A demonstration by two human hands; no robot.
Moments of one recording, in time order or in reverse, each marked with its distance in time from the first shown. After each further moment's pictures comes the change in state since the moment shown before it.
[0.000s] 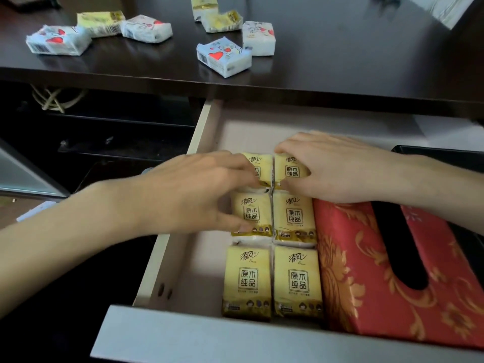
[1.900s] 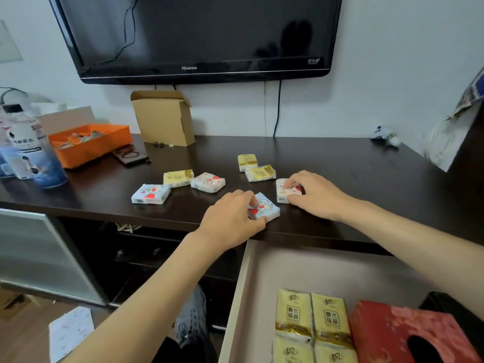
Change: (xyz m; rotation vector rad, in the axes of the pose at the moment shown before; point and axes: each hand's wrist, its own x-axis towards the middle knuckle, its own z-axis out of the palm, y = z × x) left_hand 0.078 -0.104 -0.068 -0.103 0.462 -0.547; right_hand 0.151 0.043 -0.093 0.324 0.417 0.071
